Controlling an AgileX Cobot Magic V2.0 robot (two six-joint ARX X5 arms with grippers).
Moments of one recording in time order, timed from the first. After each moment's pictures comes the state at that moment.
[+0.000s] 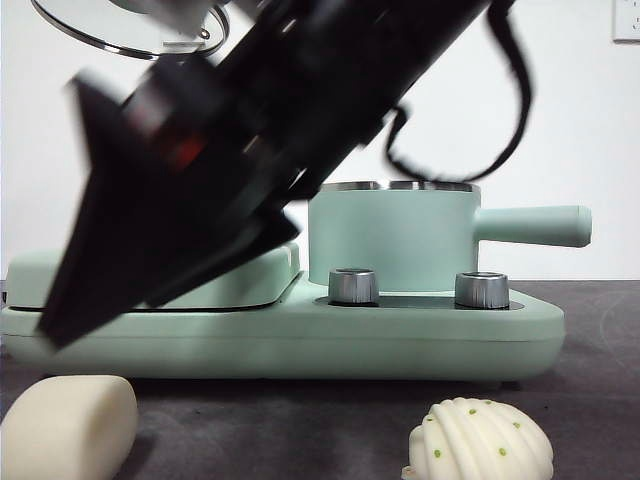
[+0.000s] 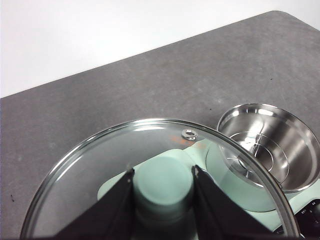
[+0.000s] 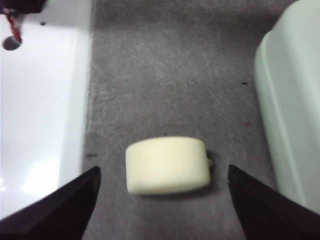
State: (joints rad) left arm -0.30 1.22 1.37 -0.61 0.22 0.10; right arm 1.07 1.59 0.89 -0.12 -0.31 -0.28
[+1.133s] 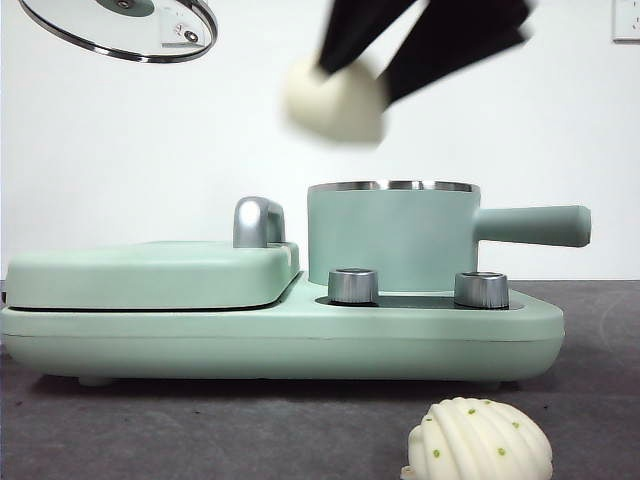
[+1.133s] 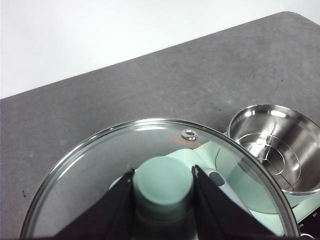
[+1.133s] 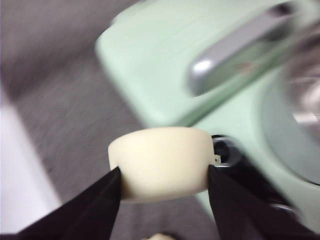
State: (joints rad) left arm -0.27 1.22 1.37 -0.61 0.22 0.11; right arm 0.88 1.10 0.99 -0.60 -0.07 0.11
